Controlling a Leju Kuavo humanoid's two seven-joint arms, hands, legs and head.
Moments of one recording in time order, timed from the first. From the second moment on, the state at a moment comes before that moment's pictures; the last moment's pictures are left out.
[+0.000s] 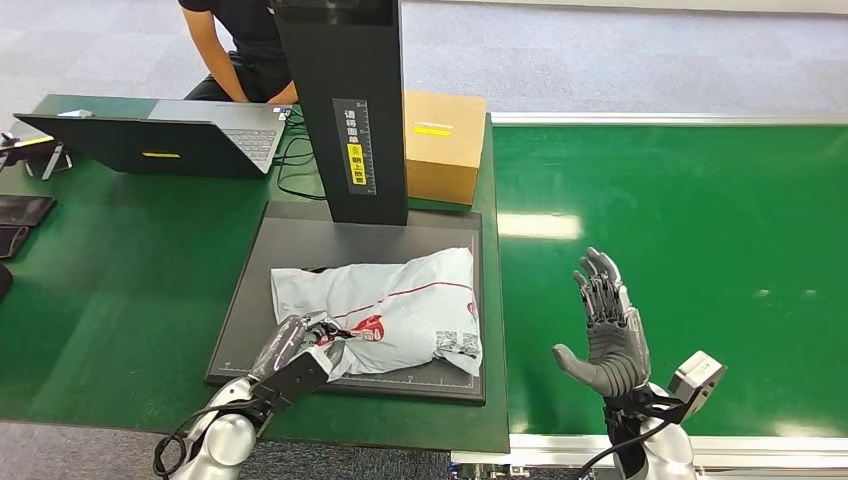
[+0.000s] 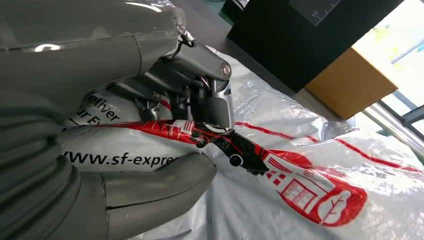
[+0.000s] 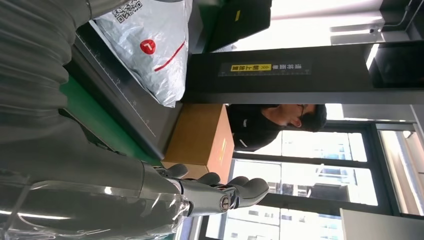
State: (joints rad) left arm -0.09 -0.12 -0.15 -1.33 -0.82 -0.16 -0.42; right arm -0.05 0.09 -0.21 -1.48 -0.06 0.51 -0.58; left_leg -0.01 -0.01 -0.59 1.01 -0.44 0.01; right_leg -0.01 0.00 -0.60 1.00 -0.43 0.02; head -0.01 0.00
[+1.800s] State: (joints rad) left arm -0.05 -0.23 0.32 -1.42 -0.43 0.38 -0.49; right arm 0.01 0.12 -0.23 -1.56 -0.08 0.50 -0.53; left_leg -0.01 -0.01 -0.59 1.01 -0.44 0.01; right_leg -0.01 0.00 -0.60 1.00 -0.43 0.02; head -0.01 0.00
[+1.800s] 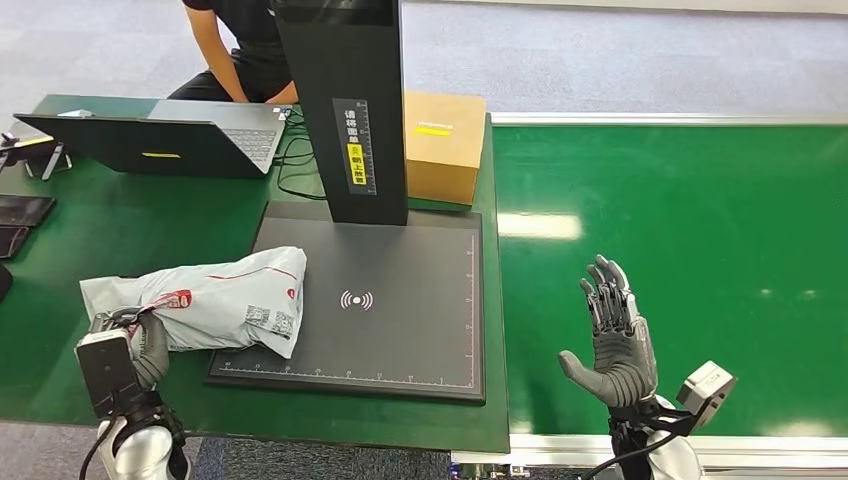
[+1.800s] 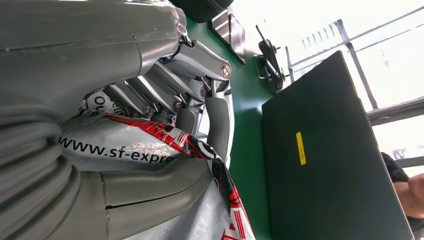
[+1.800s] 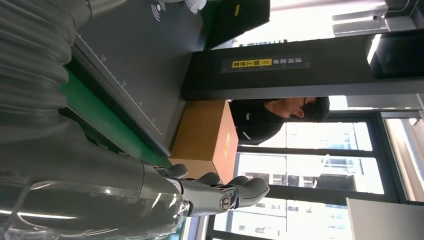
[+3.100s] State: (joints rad) left arm -0.06 -0.24 0.42 -1.47 -0.11 0.67 -0.70; right arm 0.02 0.13 -0.23 -1.56 -0.11 0.45 -0.53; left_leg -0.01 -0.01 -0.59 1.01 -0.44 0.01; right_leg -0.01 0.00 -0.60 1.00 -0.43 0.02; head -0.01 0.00
